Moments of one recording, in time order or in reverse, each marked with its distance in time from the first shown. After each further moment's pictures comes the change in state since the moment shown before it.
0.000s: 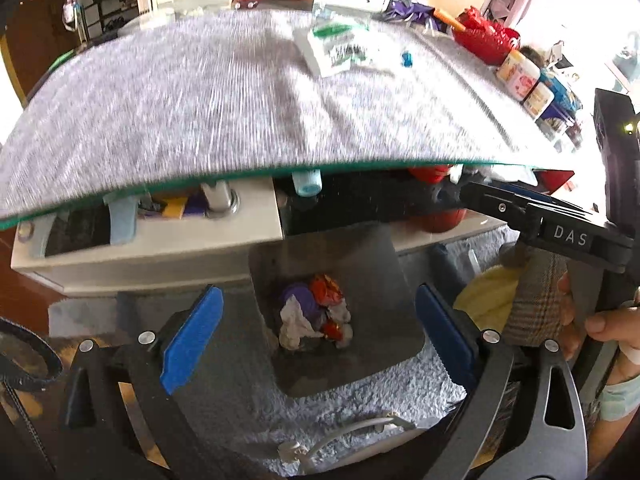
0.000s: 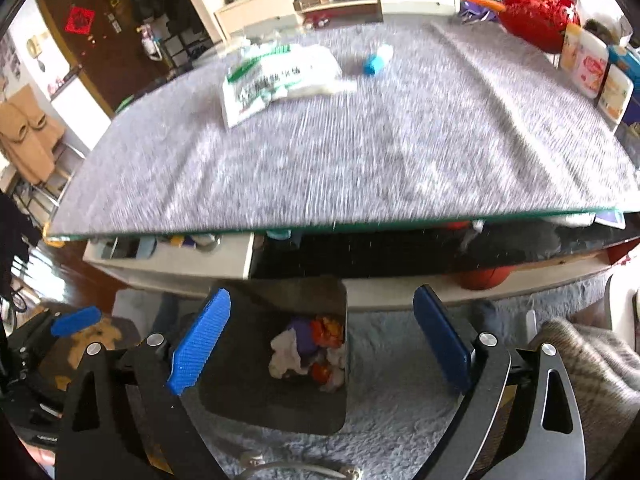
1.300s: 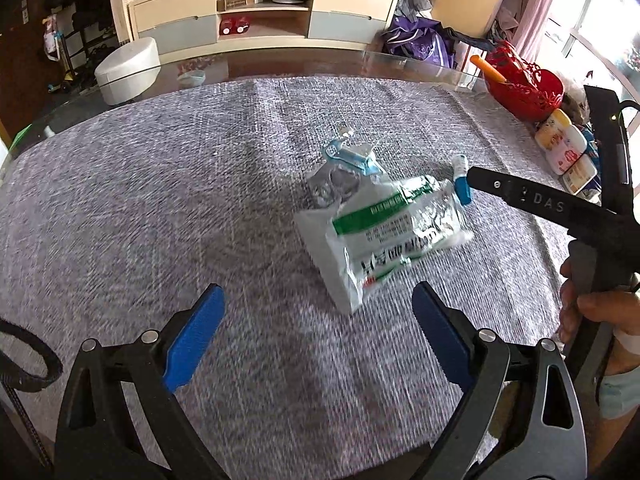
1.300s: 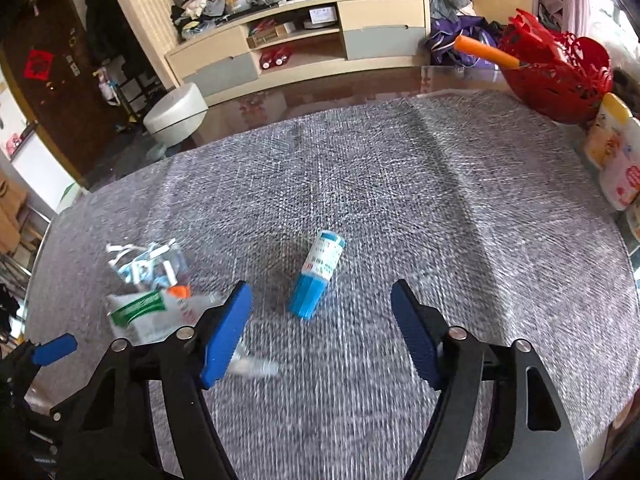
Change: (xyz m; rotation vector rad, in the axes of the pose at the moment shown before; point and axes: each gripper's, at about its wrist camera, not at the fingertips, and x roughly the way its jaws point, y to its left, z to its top) left arm 0.081 0.019 0.201 0.035 -0.024 0.008; right arm 0.088 -0.055 0.192 0.088 -0.064 -0.094
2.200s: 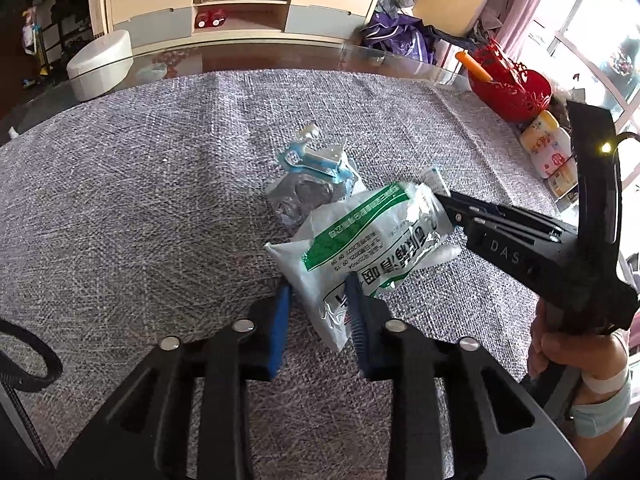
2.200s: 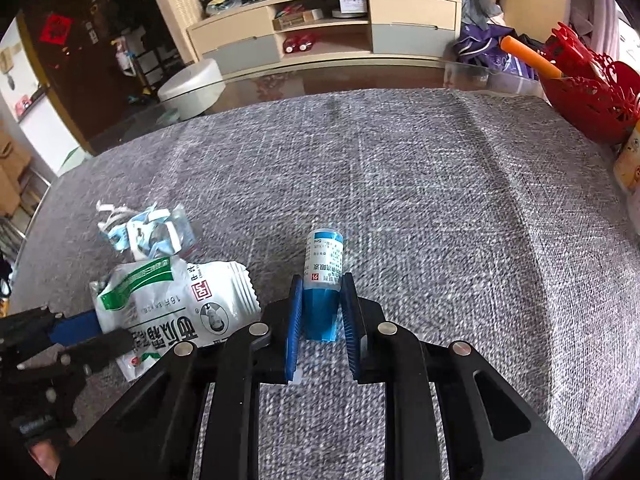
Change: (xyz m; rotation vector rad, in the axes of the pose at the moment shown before) left arm 0.026 -0.007 0.012 0.008 0.008 -0.109; right arm 0.015 0.029 -0.019 -0.119 0.029 0.017
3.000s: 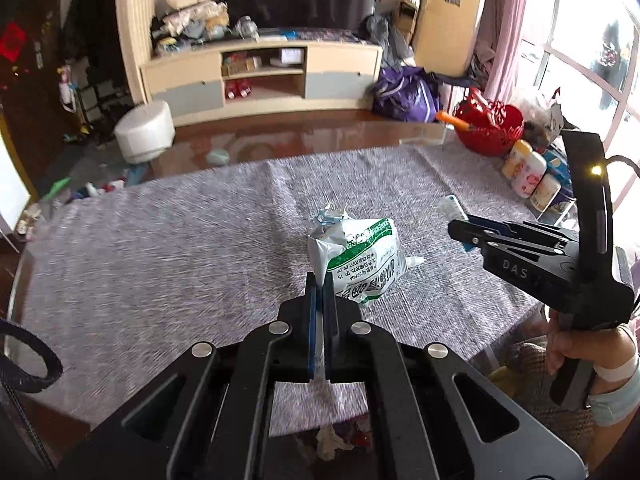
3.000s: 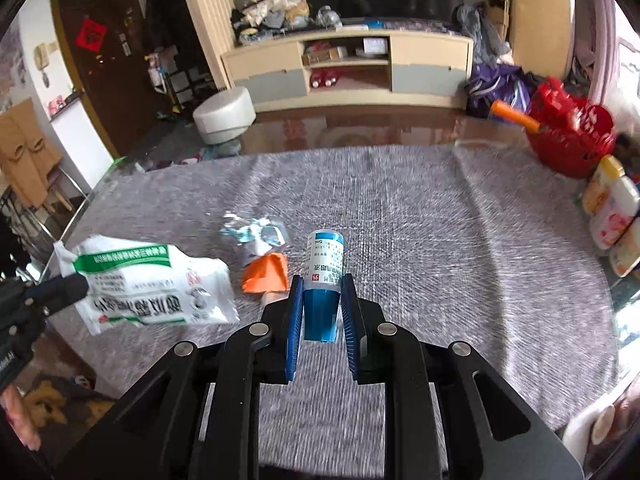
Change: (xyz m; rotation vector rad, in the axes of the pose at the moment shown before) left arm -0.156 -0.031 -0.038 0.071 -0.223 0.156; right arm -0.125 0.033 -0.022 -0.062 -0.143 0.036
